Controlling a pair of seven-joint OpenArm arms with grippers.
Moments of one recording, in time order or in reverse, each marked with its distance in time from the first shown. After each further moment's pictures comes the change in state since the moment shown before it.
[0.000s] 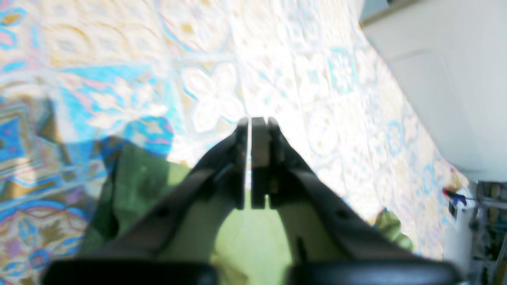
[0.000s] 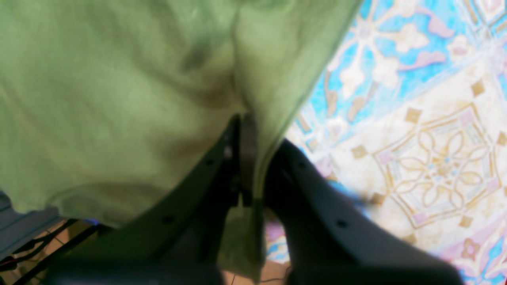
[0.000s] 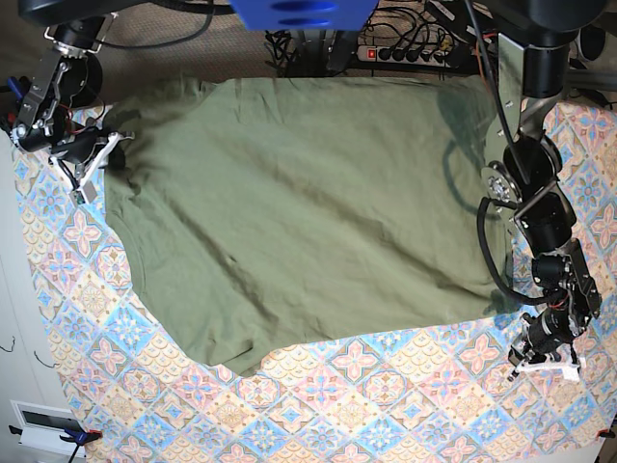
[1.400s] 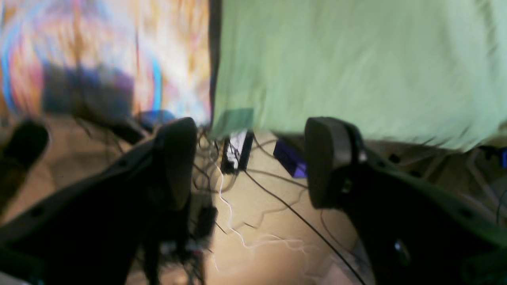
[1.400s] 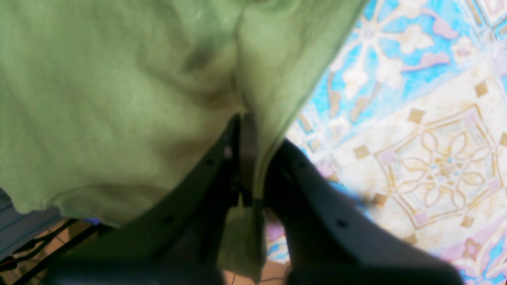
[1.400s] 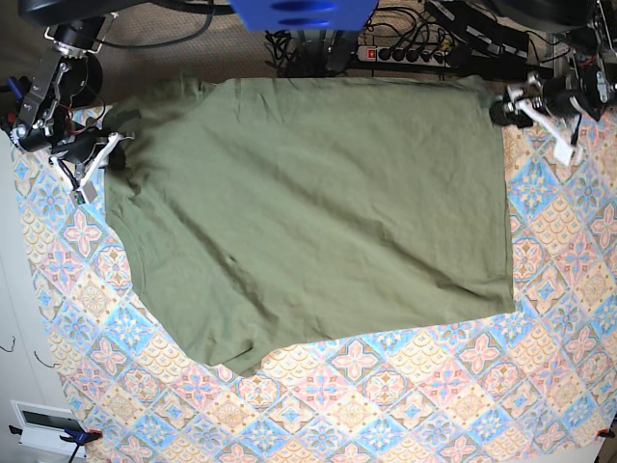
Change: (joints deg) left arm 82.0 -12.1 0.3 66.5 -40.5 -0.8 28.6; right arm 0.0 0.1 0.0 -0.1 -0.1 0.0 0.0
